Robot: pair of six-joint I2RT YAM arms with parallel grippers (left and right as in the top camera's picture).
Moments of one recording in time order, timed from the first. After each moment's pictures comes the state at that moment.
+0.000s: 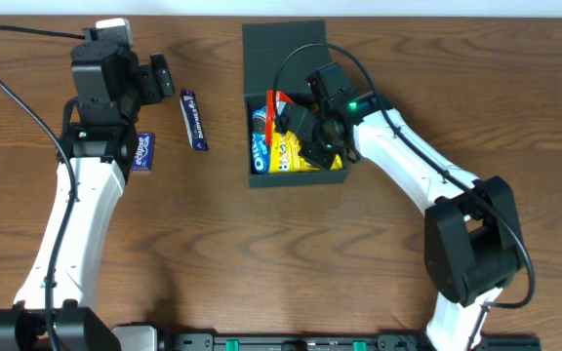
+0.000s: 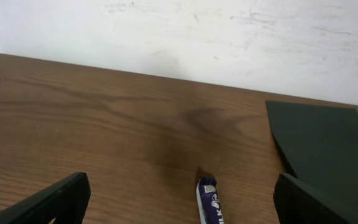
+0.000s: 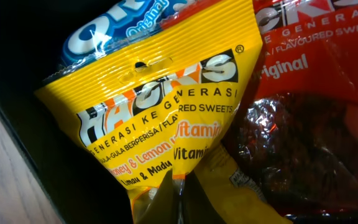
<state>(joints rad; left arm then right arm) 0.01 1.47 1.18 -0.21 -0.07 -0.11 0.46 1.97 1.49 -0.76 -0.21 -0.64</state>
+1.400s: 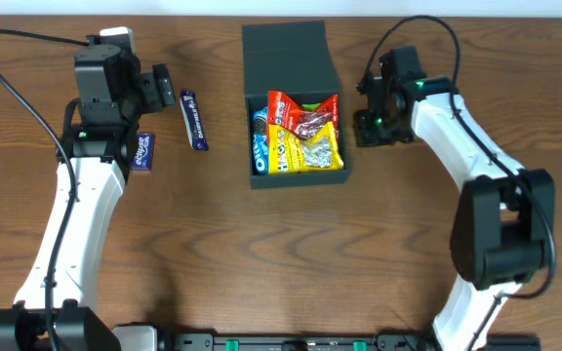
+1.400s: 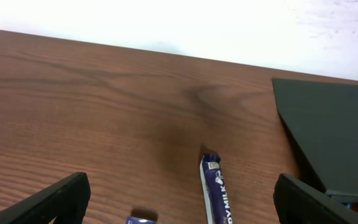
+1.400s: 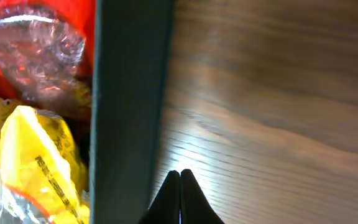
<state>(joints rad) 0.01 1.47 1.18 -0.30 -0.07 -0.11 0.19 1.99 1.48 -0.81 -0.24 0.05</state>
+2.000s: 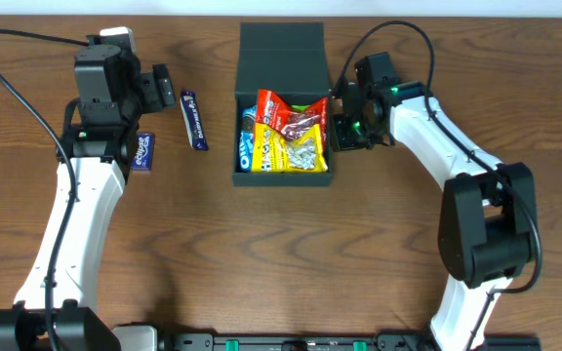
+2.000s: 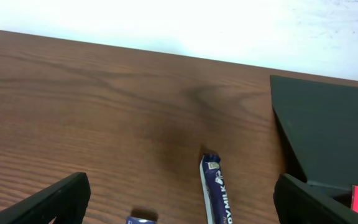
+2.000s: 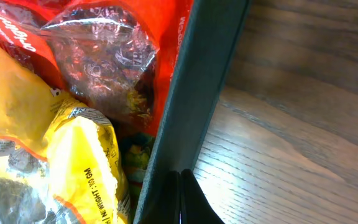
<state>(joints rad) 0.01 1.47 1.18 -0.30 -0.07 -0.11 0.27 2.02 1.48 -0.75 -0.35 0.10</state>
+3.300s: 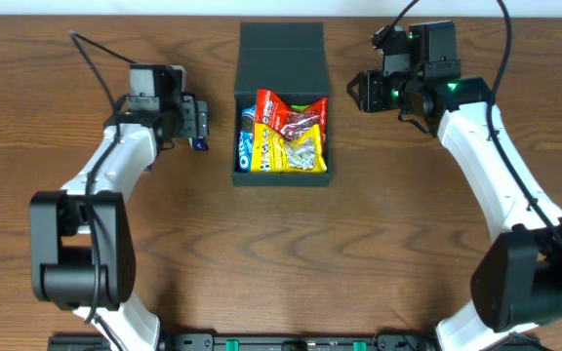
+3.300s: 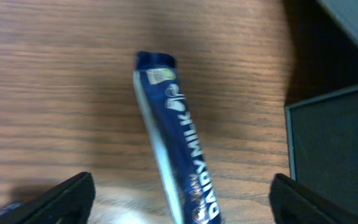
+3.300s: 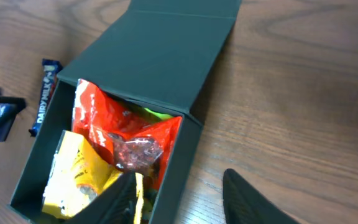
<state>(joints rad) -0.04 1.85 1.18 -0.30 0.12 -0.06 0.17 1.78 1.48 -0.58 -0.35 0.11</state>
